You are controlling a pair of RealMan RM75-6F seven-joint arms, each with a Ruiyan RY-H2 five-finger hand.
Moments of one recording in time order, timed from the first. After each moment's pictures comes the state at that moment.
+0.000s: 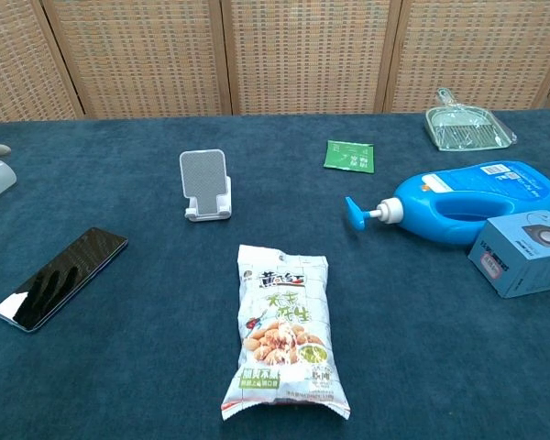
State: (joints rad) left arm -0.35 -1.48 -0.10 -1.13 1.45 1.16 -0.24; right arm 0.02 -1.01 0.10 -1.61 -1.52 1.59 0.14
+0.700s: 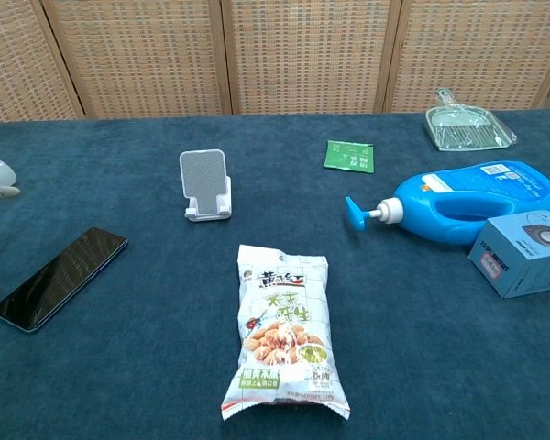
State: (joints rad) left arm -0.37 -1.58 -0.07 -0.99 1.39 1.07 -0.27; right arm 0.02 -1.00 0.11 -1.60 -1.50 1.58 0.18
